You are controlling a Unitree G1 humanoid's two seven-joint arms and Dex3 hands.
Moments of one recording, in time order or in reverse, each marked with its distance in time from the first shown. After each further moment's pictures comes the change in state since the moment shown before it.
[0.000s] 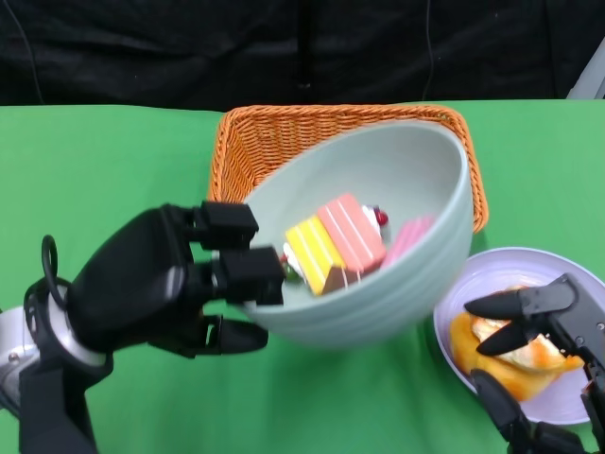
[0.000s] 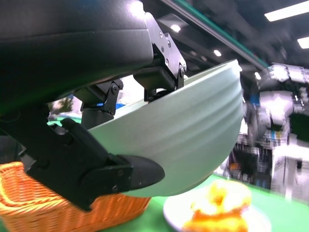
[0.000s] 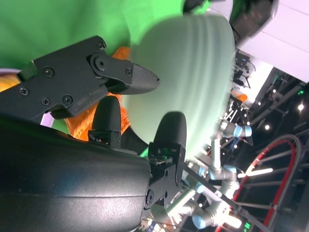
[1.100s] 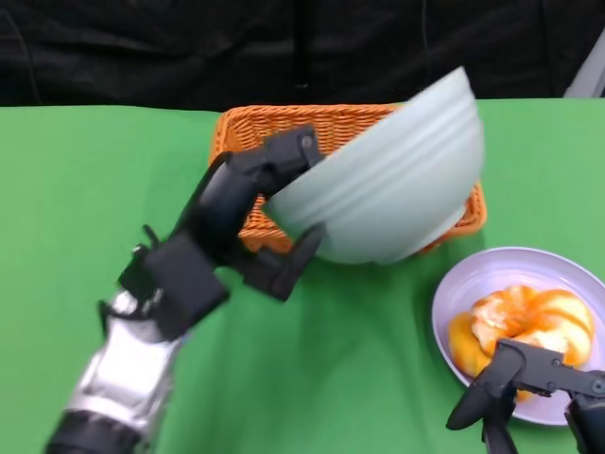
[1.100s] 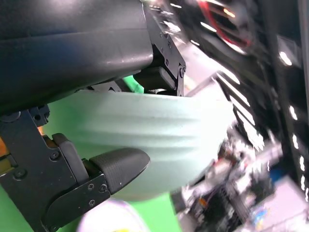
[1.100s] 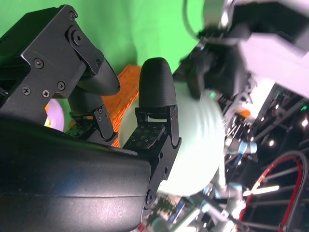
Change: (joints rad) left arm -0.008 -0.601 0.266 0.112 -0.698 0.539 -0.703; right arm 0.012 -0.026 0.025 0.049 0.011 -0.039 0.028
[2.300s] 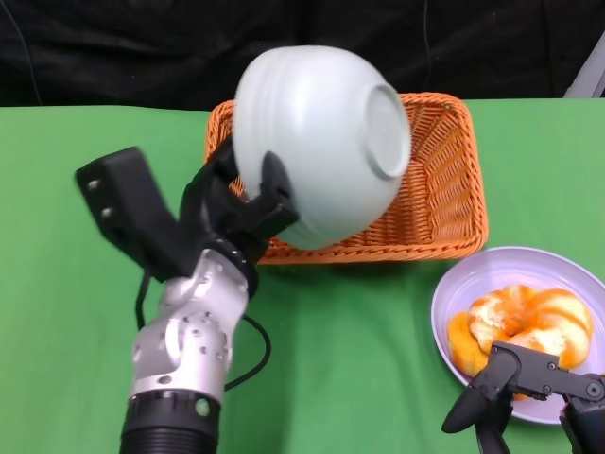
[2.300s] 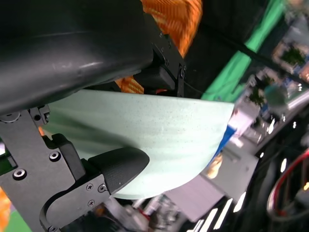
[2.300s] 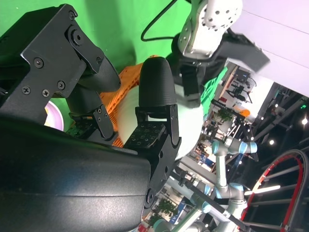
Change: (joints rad) left arm -0.076 -0.331 0.453 -0.004 -0.506 0.726 0.234; right arm 0.008 0.001 0.014 0.002 -0.004 0.000 -0.012
